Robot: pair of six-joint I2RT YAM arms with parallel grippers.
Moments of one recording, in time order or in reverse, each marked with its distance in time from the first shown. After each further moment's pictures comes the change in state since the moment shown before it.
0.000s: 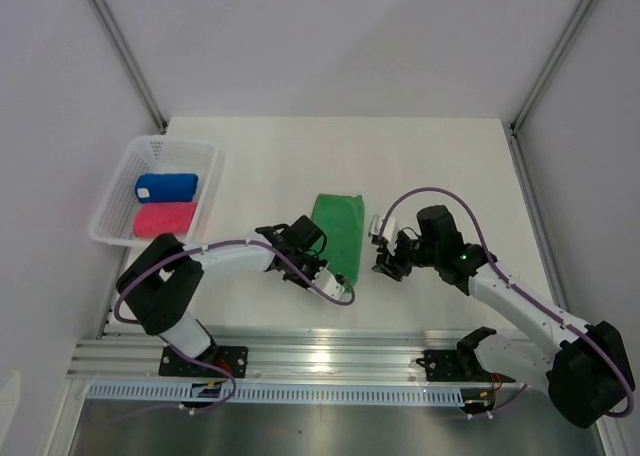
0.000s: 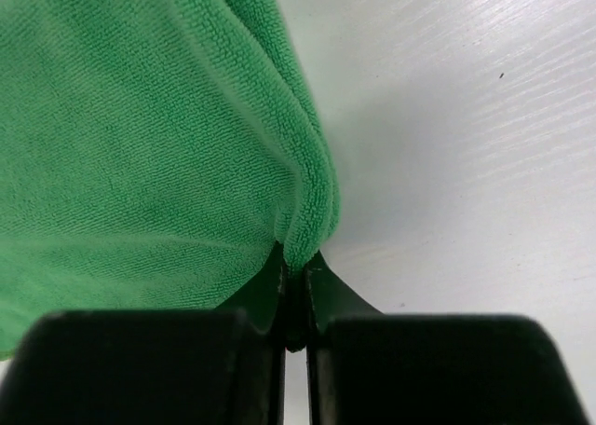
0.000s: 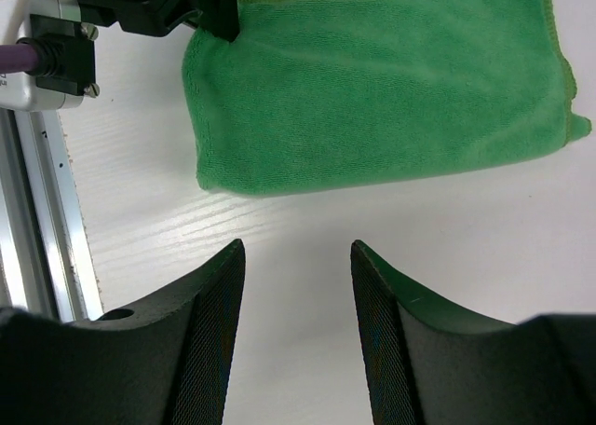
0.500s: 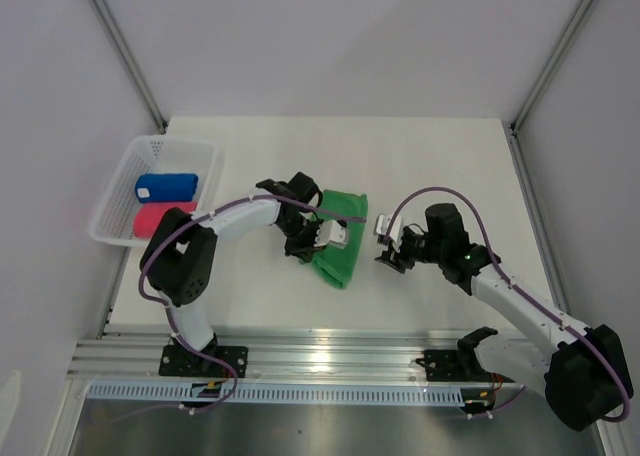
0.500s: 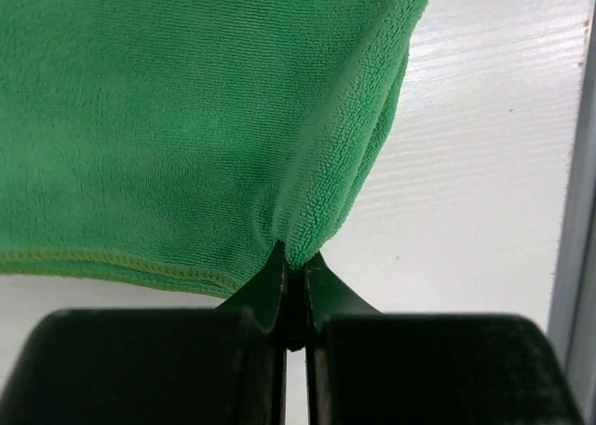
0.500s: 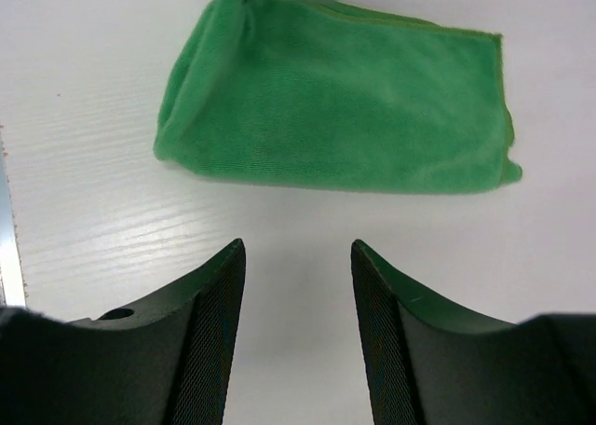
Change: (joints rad) left arm 0.174 0.193 0.388 -0.363 0.186 -0.250; right arm -0.065 -0.017 -0.027 0.087 -0.039 -0.098
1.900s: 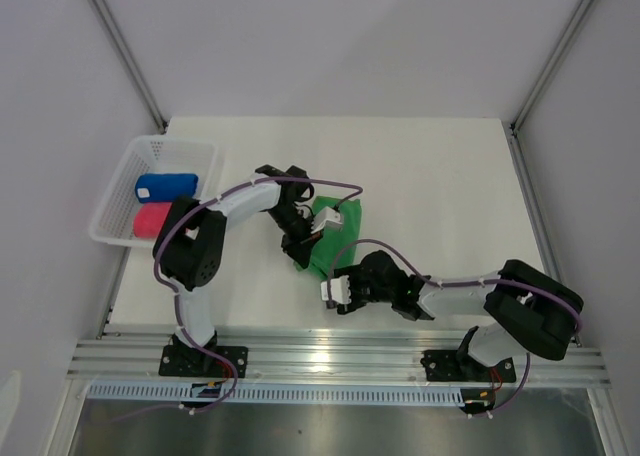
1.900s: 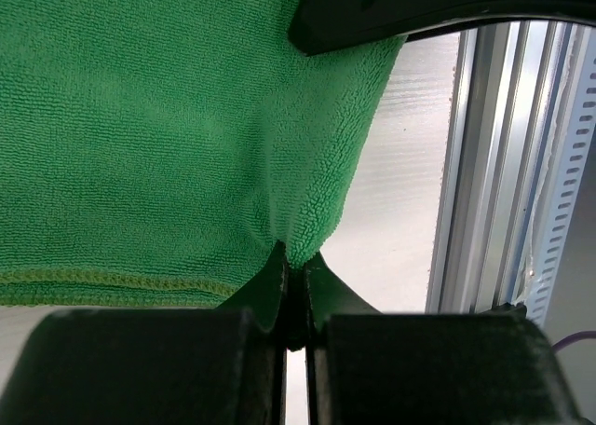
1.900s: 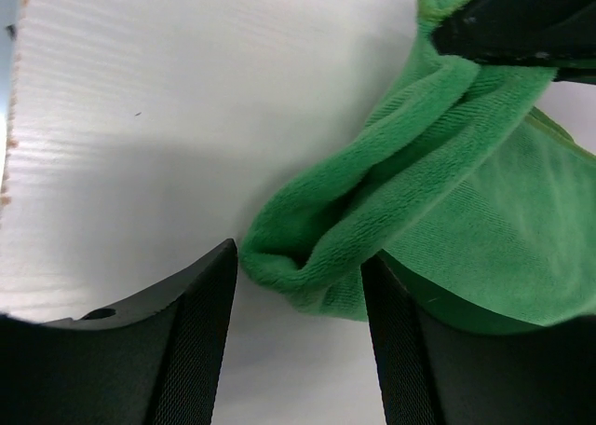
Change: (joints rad) left arm 0.106 0.130 0.156 -0.258 0.201 -0.112; right arm 0.514 0.399 -0.170 0.550 0.360 -0.166
